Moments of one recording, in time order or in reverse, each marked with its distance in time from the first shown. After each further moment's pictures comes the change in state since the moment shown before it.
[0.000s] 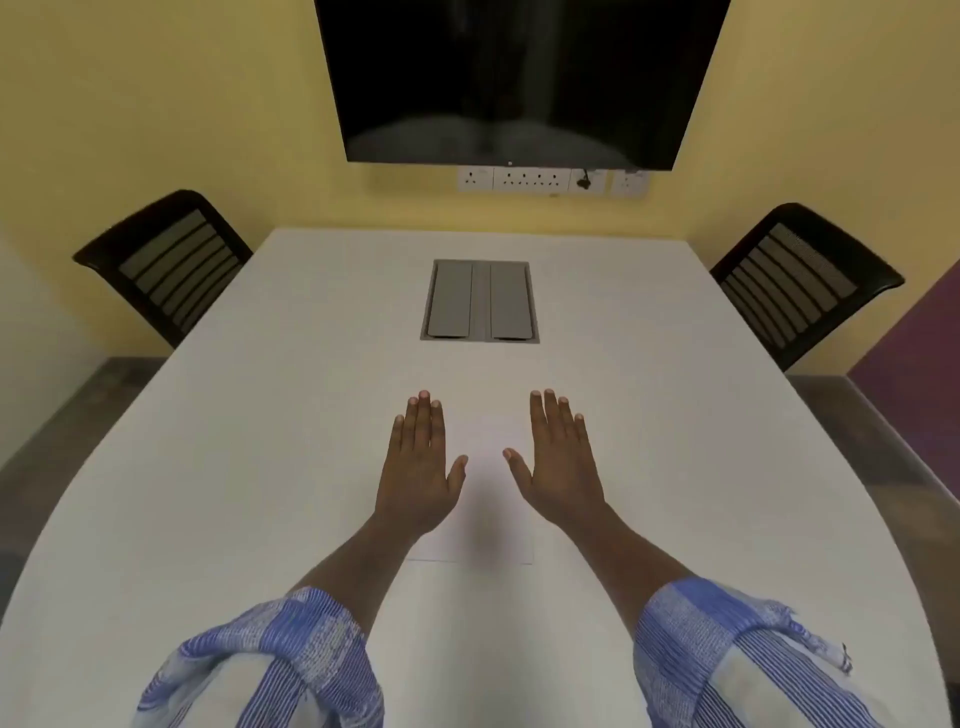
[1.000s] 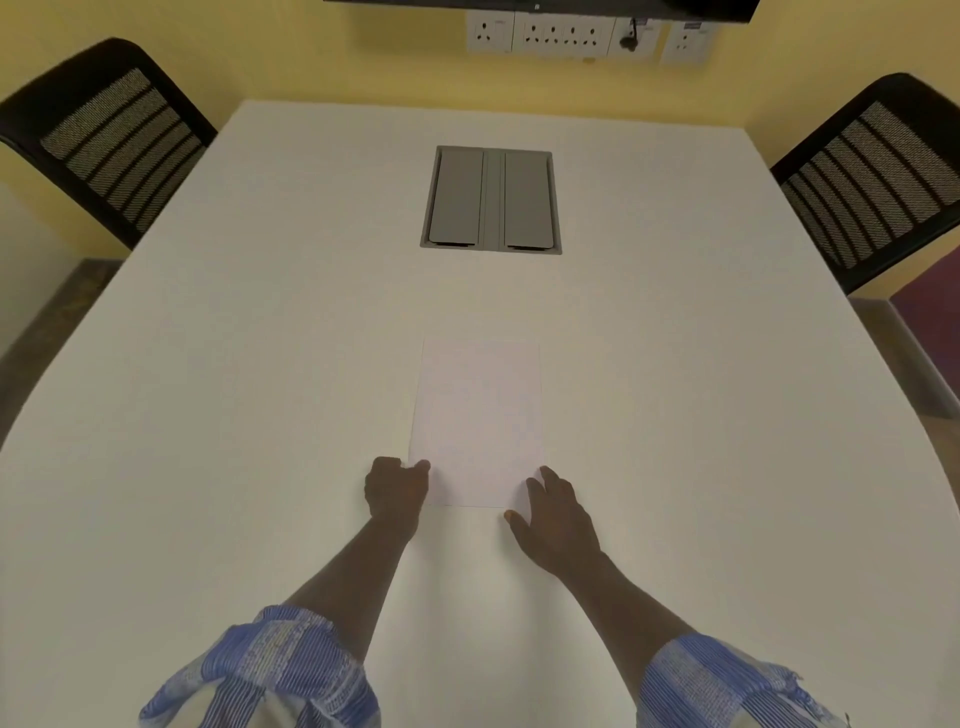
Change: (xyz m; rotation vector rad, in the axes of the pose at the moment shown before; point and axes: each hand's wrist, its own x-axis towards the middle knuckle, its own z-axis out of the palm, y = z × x) left_hand -0.037 -0.028 0.113 -0.702 -0.205 -1.183; right_hand -0.089 0.031 0.139 -0.001 -0.494 0.192
